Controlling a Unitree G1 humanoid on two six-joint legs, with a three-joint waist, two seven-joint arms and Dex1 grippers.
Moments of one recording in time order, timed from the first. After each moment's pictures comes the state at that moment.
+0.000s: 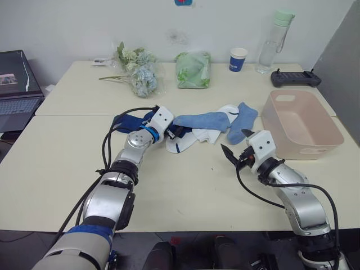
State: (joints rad) left arm -0.96 0.29 -0.09 1.14 0.15 -0.33 -0.46; right arm -0.18 -0.38 0.06 -0.36 0.09 0.38 0.41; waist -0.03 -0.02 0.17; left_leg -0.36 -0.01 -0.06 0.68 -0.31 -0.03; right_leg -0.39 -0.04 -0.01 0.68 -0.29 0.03
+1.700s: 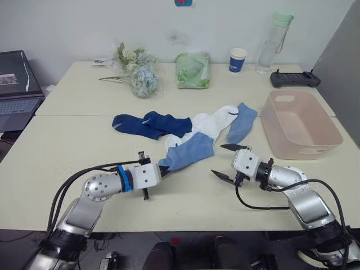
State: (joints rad) left arm -0.10 0.71 -0.12 -0.13 0.06 -0.17 -0.87; right arm -0.25 -0.63 0.27 -0.21 -0.02 0.03 0.81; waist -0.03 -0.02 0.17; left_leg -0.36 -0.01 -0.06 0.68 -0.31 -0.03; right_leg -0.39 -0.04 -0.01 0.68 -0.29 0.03
